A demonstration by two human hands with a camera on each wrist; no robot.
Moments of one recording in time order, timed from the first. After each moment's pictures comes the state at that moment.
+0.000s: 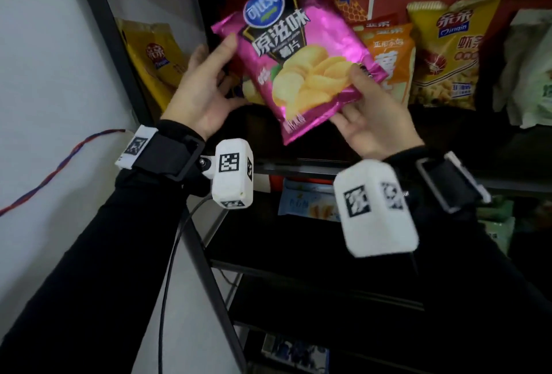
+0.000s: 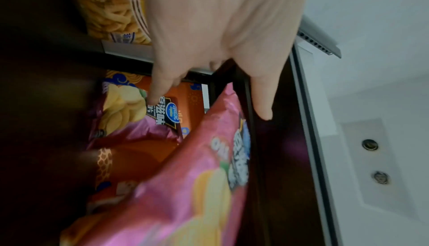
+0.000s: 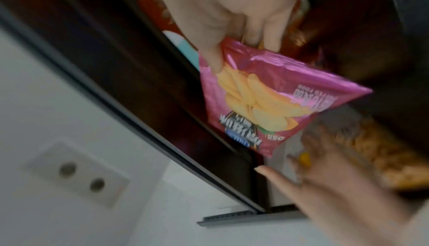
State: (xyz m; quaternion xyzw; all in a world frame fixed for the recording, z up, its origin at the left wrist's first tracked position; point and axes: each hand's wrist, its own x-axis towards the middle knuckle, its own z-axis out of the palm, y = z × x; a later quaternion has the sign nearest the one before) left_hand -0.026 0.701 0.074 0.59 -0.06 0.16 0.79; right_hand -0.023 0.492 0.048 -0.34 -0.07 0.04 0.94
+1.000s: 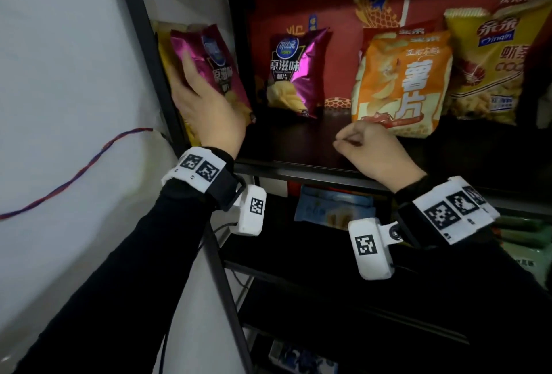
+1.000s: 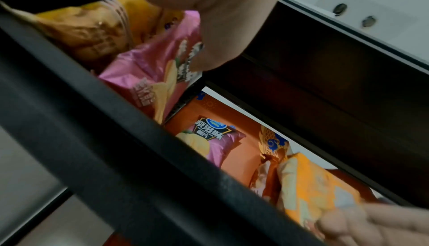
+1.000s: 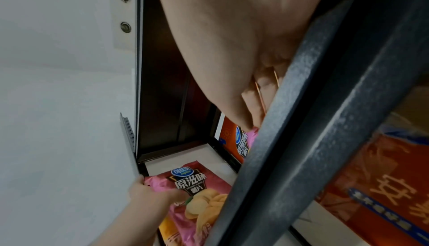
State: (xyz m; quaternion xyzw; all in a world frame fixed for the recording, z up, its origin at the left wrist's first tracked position) left_hand -0.014 0.713 0.029 0.77 0.17 0.55 0.28; right_hand 0.023 0.495 -0.002 -0.87 -0.20 -0.12 0.43
